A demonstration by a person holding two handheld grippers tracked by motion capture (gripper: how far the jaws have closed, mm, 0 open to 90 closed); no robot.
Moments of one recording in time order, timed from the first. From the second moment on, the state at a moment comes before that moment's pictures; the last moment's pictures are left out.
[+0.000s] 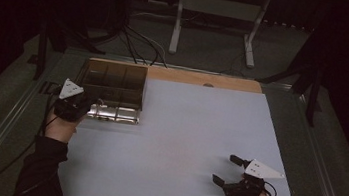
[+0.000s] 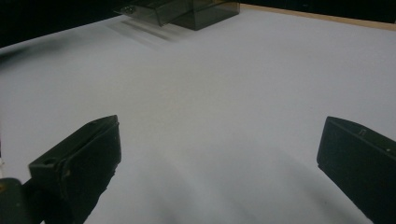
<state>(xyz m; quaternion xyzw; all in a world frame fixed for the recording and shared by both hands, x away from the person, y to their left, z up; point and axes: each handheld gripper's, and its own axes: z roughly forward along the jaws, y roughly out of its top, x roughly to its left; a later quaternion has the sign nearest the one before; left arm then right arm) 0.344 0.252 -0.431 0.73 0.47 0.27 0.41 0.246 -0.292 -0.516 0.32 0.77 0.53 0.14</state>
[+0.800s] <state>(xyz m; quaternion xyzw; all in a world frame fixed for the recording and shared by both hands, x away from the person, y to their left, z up) 0.368 0.252 -0.464 0.73 0.50 0.23 0.40 0.245 -0.292 -0.516 0.32 0.77 0.53 0.14</state>
